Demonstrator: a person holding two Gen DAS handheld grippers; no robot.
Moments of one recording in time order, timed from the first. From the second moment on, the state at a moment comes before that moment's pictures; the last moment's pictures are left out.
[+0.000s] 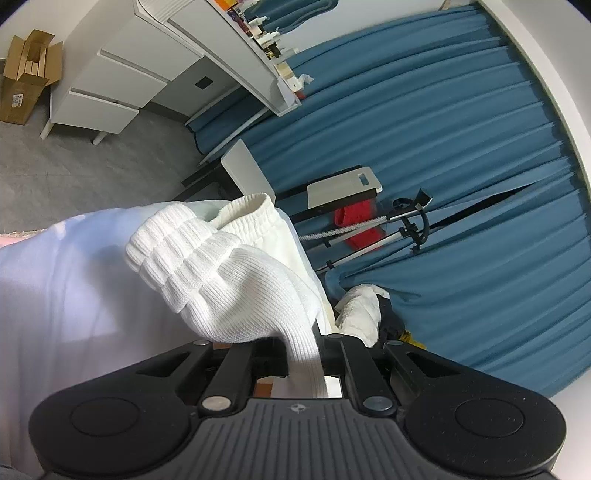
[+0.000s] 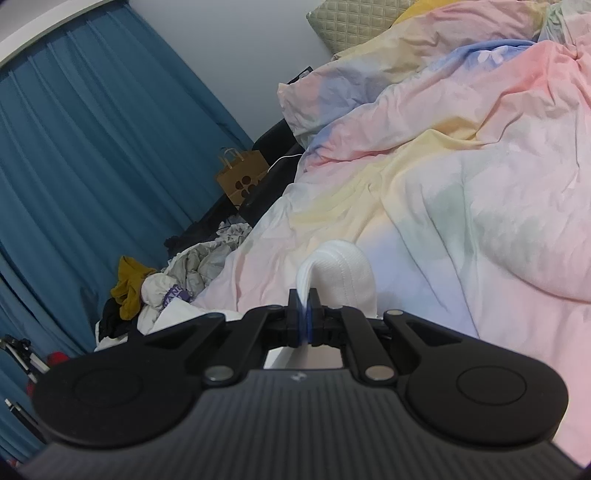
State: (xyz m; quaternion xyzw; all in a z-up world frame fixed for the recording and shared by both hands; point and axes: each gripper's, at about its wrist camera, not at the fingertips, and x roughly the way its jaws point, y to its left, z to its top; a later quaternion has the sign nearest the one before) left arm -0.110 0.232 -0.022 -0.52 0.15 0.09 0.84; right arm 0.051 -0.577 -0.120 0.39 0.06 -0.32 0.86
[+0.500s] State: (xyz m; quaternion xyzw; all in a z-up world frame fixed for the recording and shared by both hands) left arm -0.022 0.248 0.027 -0.54 0.12 0.07 0.83; right arm 0.147 -0.565 -0.031 0.37 0.01 -0.28 0.89
